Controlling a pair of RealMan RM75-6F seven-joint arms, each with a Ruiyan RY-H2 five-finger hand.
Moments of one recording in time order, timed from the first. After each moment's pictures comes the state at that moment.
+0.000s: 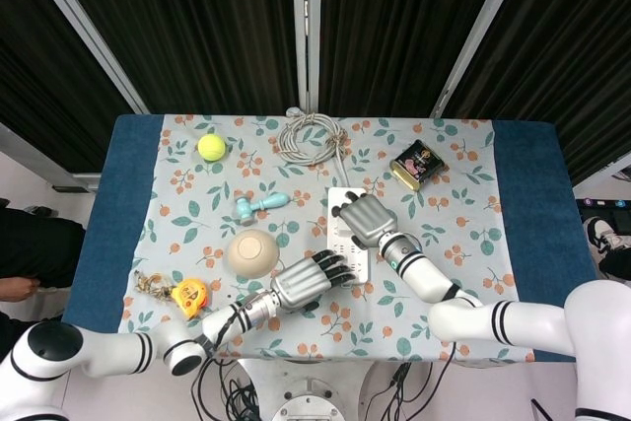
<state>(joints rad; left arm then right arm) -0.92 -1.77 -0.08 -1.35 1.52 0.75 0.23 1.06 -1.49 0.10 -1.50 -0.75 0.75 -0.58</state>
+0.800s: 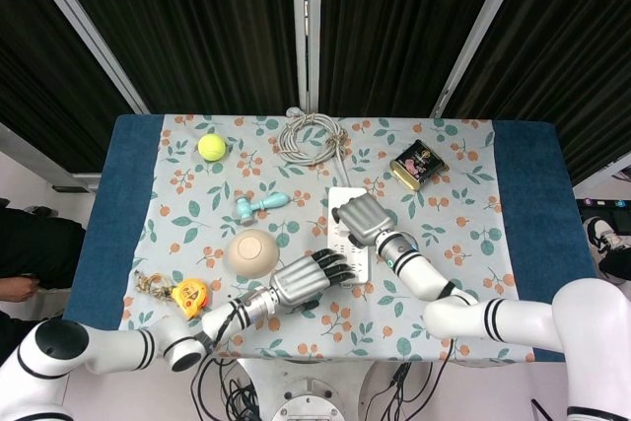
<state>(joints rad) -0.94 -1.78 -0.04 -1.29 1.53 0.77 0.14 1.08 -1.52 0.08 -1.45 -0.77 0.76 -0.54</state>
